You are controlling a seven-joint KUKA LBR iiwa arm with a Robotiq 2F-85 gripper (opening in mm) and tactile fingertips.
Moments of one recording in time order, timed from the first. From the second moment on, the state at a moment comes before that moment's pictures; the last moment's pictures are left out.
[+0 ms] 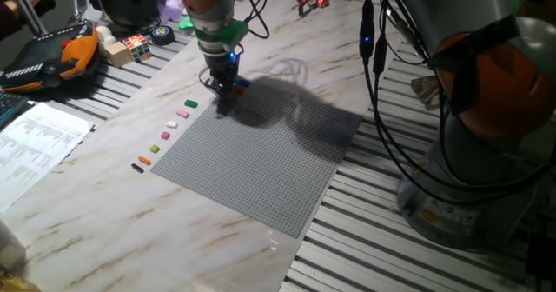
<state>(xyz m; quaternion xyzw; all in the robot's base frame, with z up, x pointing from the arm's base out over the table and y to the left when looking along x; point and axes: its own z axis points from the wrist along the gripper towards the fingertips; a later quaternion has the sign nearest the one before) 0.603 -0.086 0.022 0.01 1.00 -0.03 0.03</state>
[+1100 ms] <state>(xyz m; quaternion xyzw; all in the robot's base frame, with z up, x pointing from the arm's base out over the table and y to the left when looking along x) 0.604 -0.086 0.022 0.02 1.00 -0.03 0.03</state>
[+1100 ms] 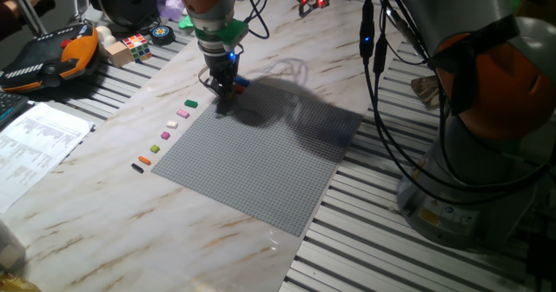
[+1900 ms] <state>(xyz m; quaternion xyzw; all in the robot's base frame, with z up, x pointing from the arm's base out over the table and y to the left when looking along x) 0.603 -0.086 0.021 0.02 1.00 -0.03 0.04</state>
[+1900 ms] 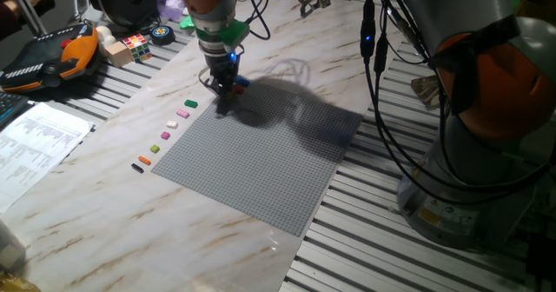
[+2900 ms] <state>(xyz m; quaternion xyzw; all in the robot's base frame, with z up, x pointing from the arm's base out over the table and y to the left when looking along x) 0.603 -0.083 0.022 0.02 1.00 -0.02 0.04</state>
